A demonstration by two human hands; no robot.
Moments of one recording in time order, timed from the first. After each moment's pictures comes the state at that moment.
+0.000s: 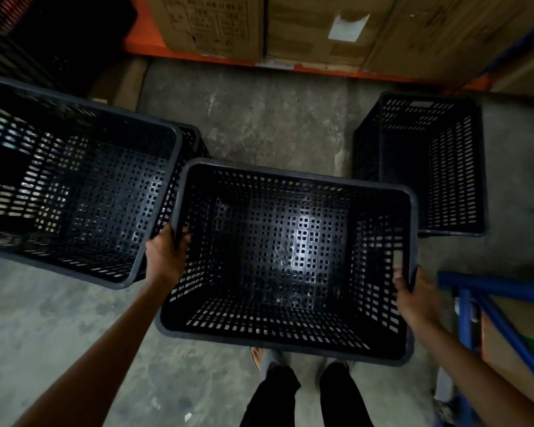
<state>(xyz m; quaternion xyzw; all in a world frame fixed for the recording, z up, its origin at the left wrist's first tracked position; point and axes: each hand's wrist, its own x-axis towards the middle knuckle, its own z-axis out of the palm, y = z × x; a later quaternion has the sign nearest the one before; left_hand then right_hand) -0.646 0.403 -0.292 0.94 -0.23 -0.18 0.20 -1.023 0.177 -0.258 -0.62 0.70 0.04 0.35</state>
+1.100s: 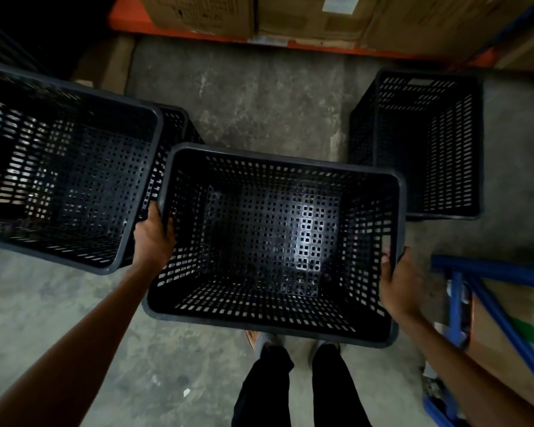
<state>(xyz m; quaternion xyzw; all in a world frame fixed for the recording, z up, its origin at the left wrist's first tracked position) -0.647 0.400 -0.307 0.94 -0.26 -0.16 0.14 -1.044 0.178 -0.292 -0.72 0.64 -0.03 0.27</state>
